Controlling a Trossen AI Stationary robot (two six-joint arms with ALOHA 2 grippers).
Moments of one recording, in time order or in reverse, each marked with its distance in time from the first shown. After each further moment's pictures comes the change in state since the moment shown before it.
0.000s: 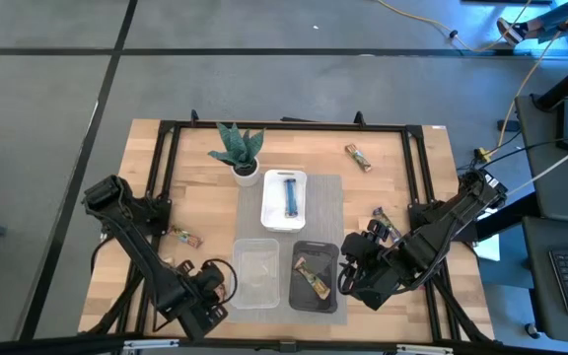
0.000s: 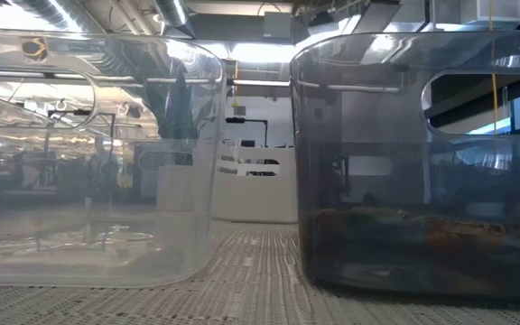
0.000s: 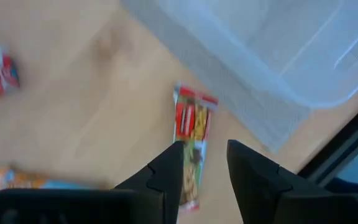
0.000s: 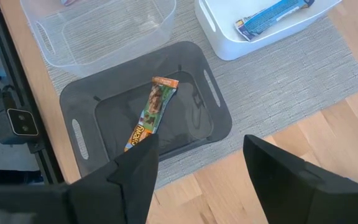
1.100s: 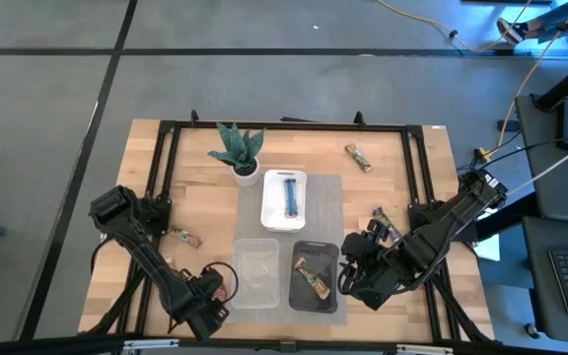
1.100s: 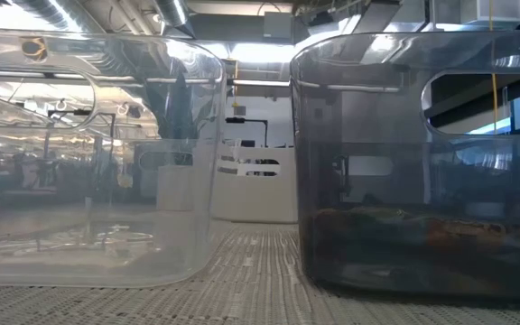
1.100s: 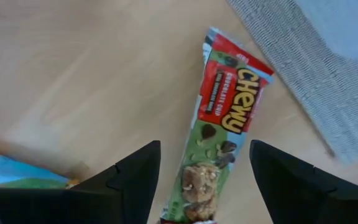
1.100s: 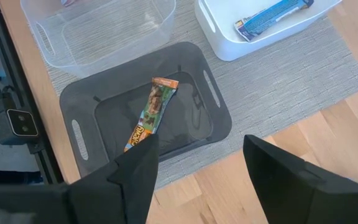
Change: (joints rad) left arm 0.001 0.107 -0.132 0.175 0.125 -0.125; right arm 0.000 0.000 0.000 0.000 0.003 0.001
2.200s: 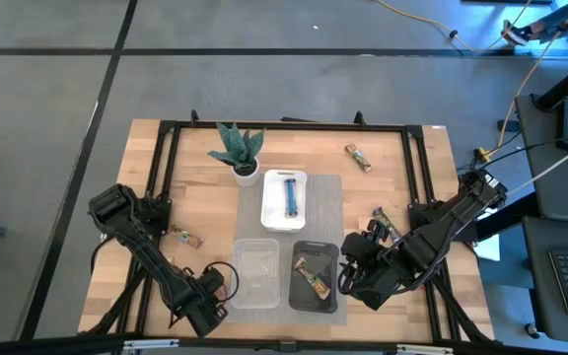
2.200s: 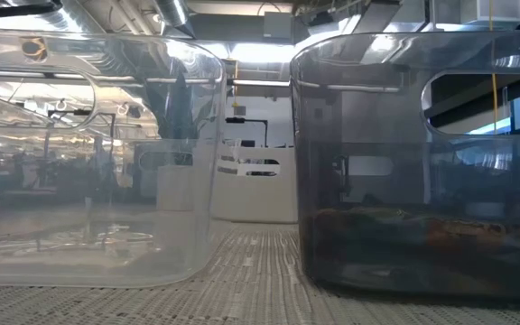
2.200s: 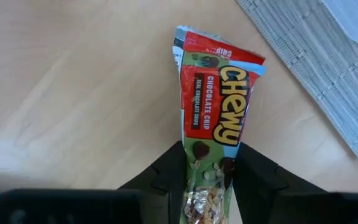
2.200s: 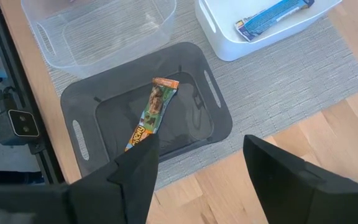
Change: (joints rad) left arm 0.001 -0.020 -0.098 0.136 0.024 0.067; right arm 0.000 0.000 0.000 0.002 -0.001 0.002
